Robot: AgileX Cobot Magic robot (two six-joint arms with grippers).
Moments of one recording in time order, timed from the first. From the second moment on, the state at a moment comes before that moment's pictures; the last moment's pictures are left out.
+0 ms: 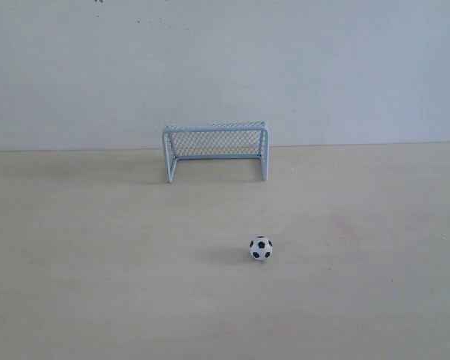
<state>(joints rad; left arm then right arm) -0.20 0.00 -0.53 -1.75 0.25 1.11 -0.08 0.00 0.00 0.04 0.34 0.05</state>
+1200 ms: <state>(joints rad) -0.20 0.00 -0.16 -0.19 0.26 -0.04 -0.08 0.00 0.00 0.04 0.34 0.05</state>
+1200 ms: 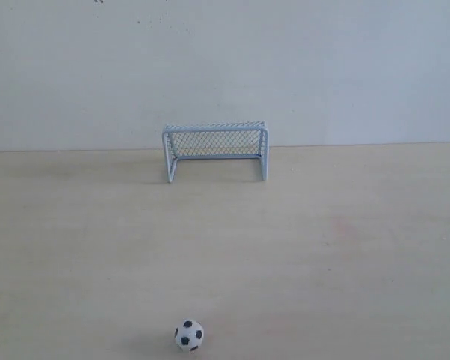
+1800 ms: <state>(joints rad) -0.19 0.00 0.00 0.04 0.22 -0.16 -0.08 0.00 0.00 0.04 0.34 0.05</state>
